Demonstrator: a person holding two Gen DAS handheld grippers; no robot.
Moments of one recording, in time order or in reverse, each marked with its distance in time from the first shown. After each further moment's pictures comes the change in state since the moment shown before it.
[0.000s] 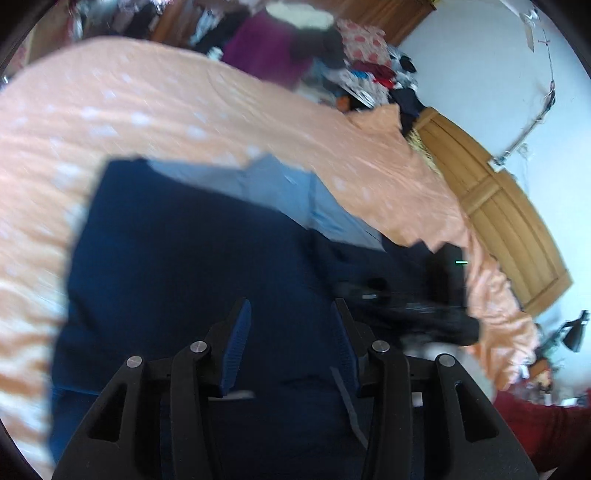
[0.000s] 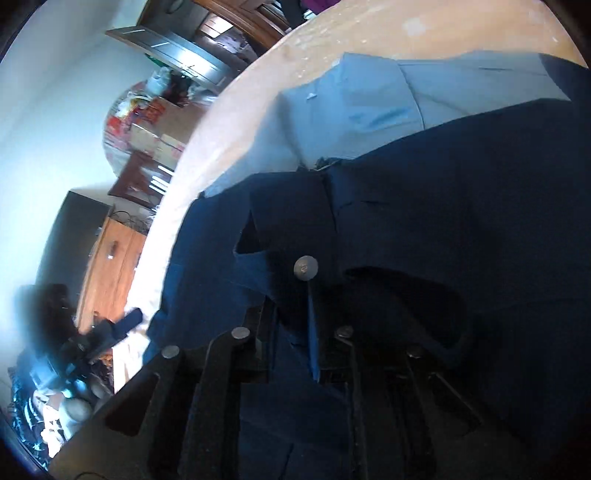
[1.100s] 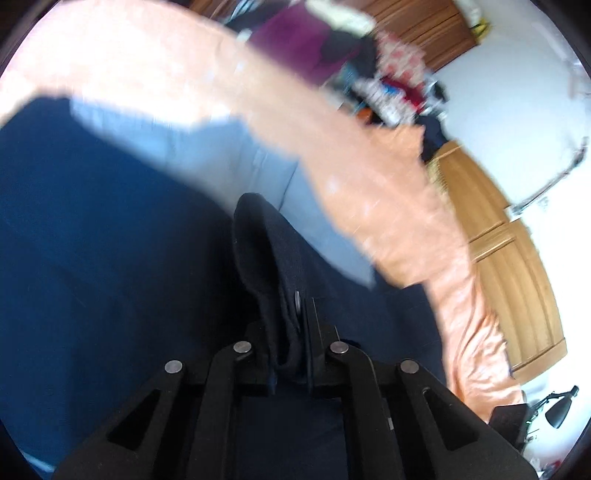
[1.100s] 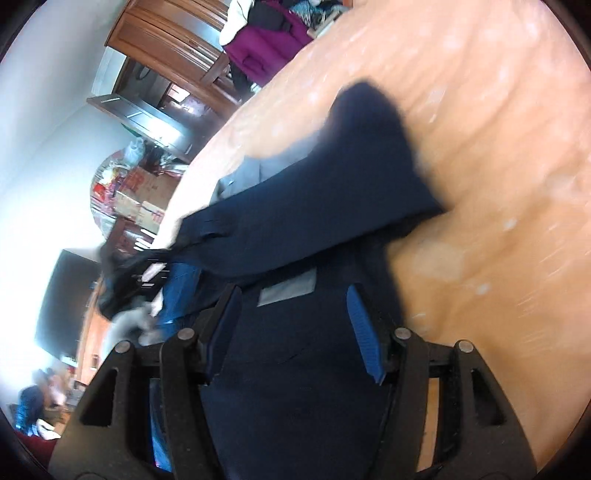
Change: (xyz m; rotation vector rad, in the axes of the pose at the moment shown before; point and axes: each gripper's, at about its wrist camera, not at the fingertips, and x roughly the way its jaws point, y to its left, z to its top) left arm 0.098 -0.056 0.010 -0.195 -0.104 -0.001; right arm -0.218 -0.071 -0.078 0.128 -0.254 -0.139
